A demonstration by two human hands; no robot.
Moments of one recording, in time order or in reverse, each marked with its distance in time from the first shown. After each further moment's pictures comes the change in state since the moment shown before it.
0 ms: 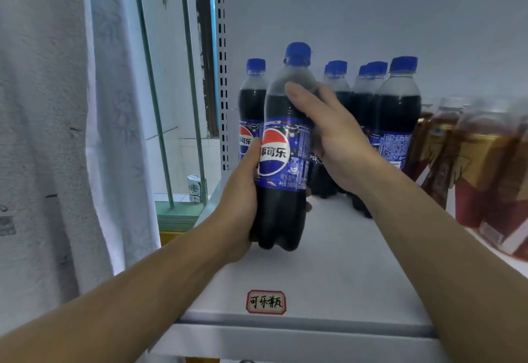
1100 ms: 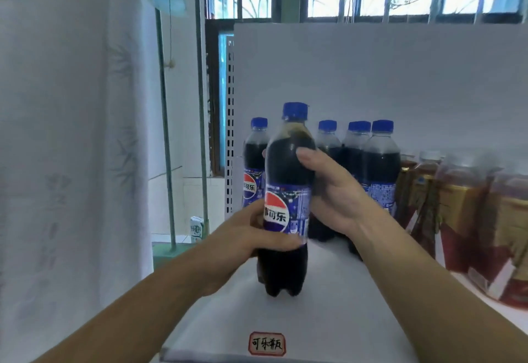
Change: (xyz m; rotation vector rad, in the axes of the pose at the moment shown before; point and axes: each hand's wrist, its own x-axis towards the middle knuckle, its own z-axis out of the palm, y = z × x) left_hand -0.028 0.031 -0.018 0.487 -0.233 0.081; right_hand 0.004 0.000 -0.014 0.385 -0.313 0.065
